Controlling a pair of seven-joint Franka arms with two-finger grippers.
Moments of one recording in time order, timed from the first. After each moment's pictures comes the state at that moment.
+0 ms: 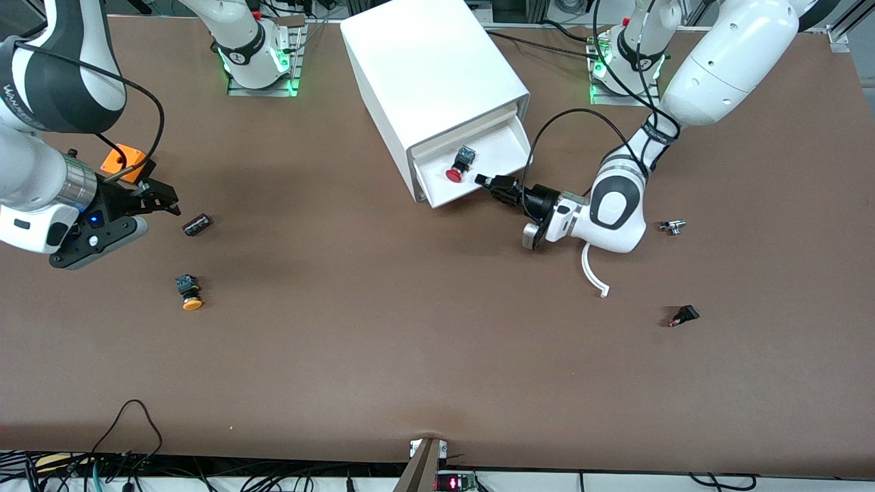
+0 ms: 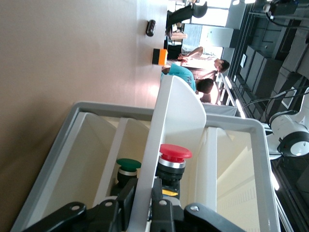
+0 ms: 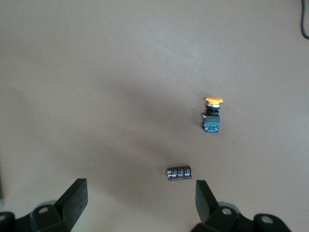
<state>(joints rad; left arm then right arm) 0.10 0.69 -0.45 -1.99 -1.25 1.84 0.87 0.09 0.22 -0.03 -1.59 0.03 1.71 -0.46</state>
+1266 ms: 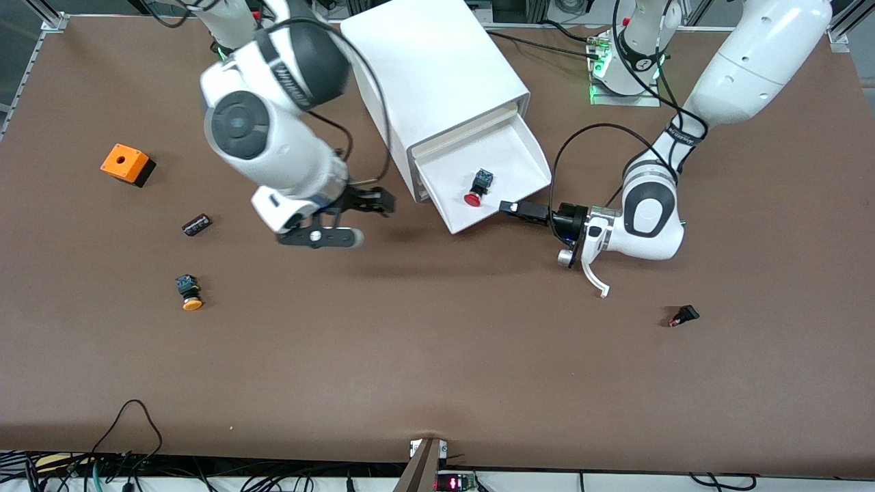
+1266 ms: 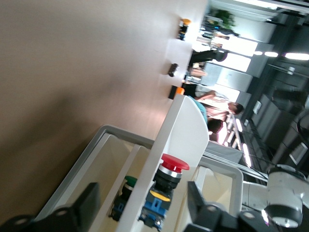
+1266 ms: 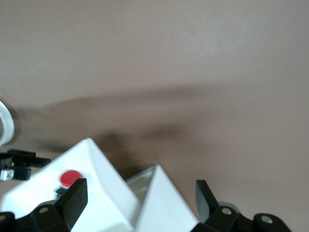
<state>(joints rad) 0.20 0.63 -0.45 -1.96 -1.18 1.89 0.56 0.59 0.51 -0.01 -1.26 0.23 1.77 0.68</state>
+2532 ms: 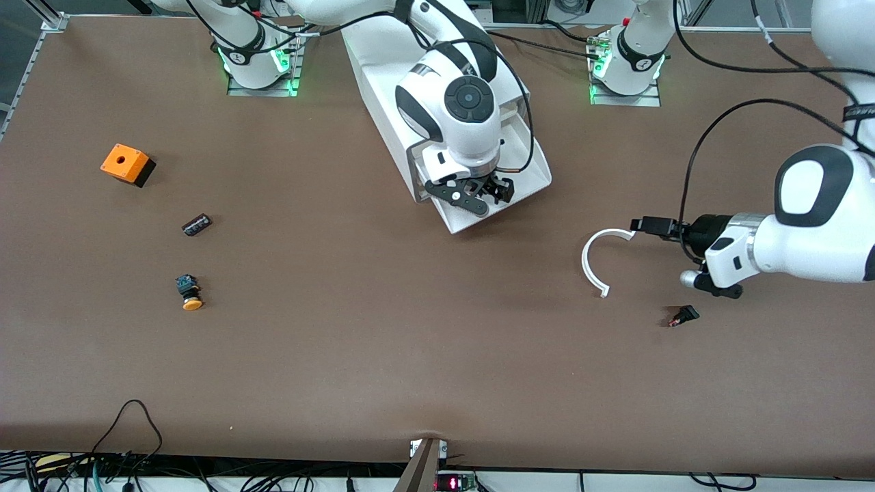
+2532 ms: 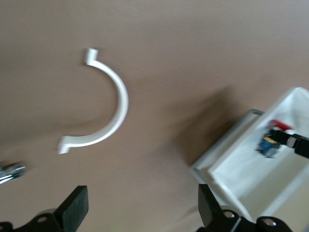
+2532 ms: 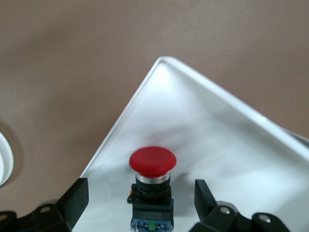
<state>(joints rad) 0.39 0.45 -0.46 -1.55 -0.19 1.59 0.13 0.91 0.80 -0.03 -1.12 0.13 1.96 1.32</state>
